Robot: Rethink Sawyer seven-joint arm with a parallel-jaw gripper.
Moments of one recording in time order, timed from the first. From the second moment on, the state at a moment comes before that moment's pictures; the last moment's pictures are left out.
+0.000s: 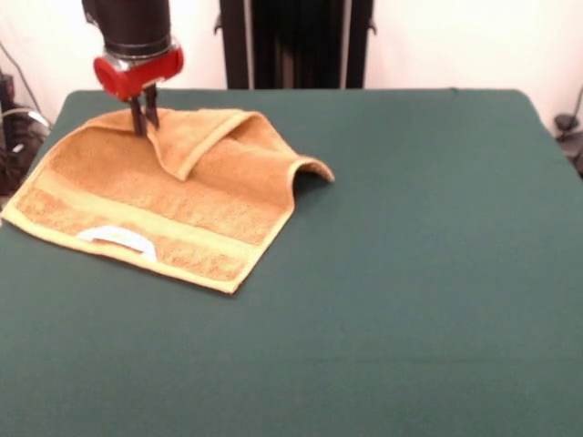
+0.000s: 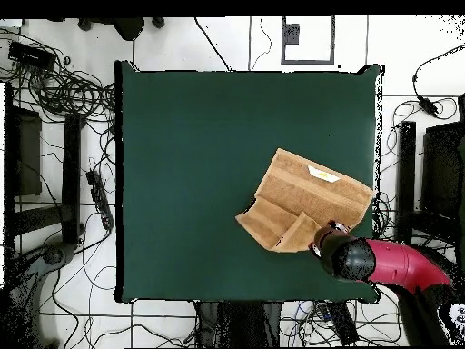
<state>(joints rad) -0.79 -0.64 0.23 1.84 -0.60 0.45 0.75</state>
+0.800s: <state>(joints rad) -0.90 -0.63 0.16 1.92 -0.73 0.35 0.75</state>
